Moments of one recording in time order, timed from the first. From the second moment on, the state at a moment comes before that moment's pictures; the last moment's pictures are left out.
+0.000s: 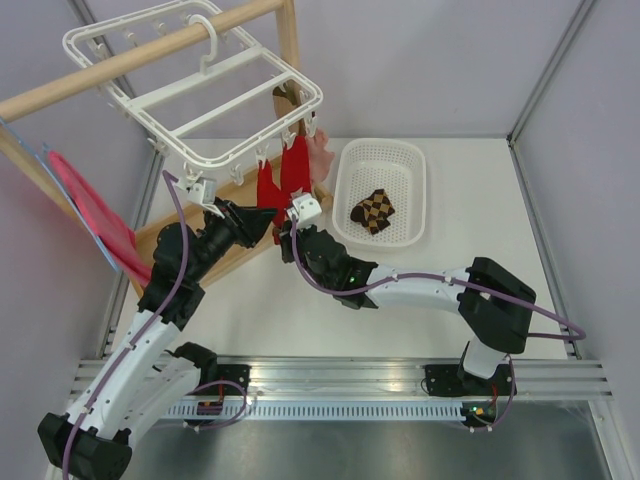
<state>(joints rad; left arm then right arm) -0.39 0.73 0.70 0.10 0.24 -0.50 1.11 1.70 1.07 0.54 0.48 0.23</state>
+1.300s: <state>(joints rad) -0.56 0.80 0.89 -0.02 -0.14 -0.28 1.16 1.61 0.97 0.49 0.50 0.28</state>
